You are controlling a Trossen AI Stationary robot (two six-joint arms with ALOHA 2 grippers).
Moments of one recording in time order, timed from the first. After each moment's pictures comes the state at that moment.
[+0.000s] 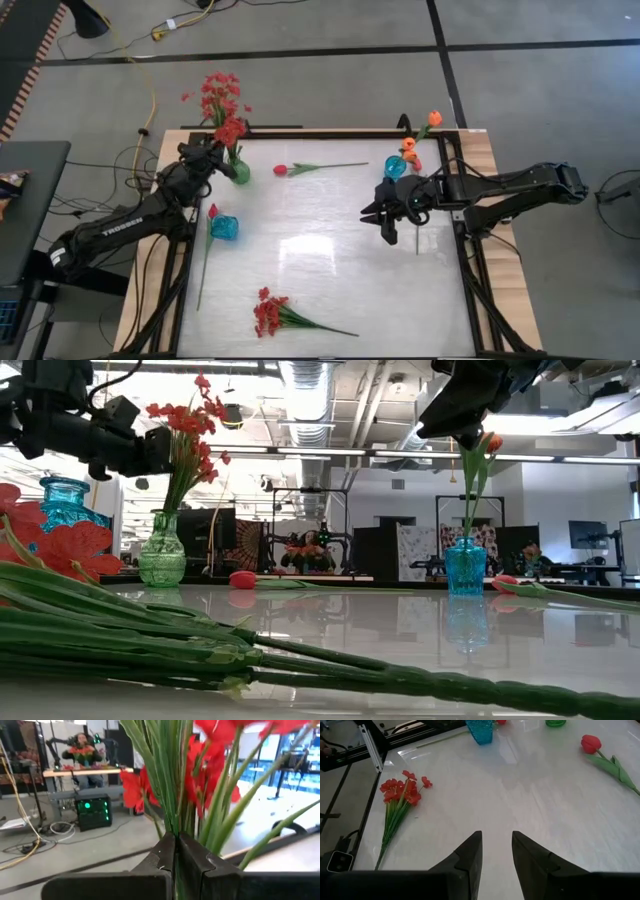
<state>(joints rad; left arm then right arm) 0.63 0.45 0.14 0.36 -0.48 -0.01 0.04 1.12 0.84 -0.31 0.00 0.31</state>
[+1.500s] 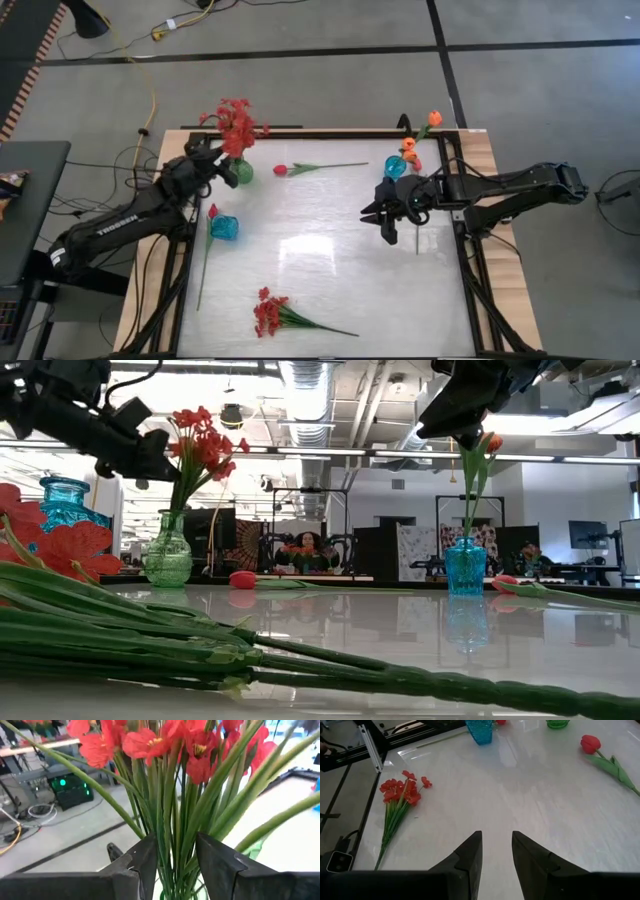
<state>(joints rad) 0.63 0.44 0.28 -0.03 -0.35 0.00 0.04 1.12 0.84 -0.31 0.00 0.30</state>
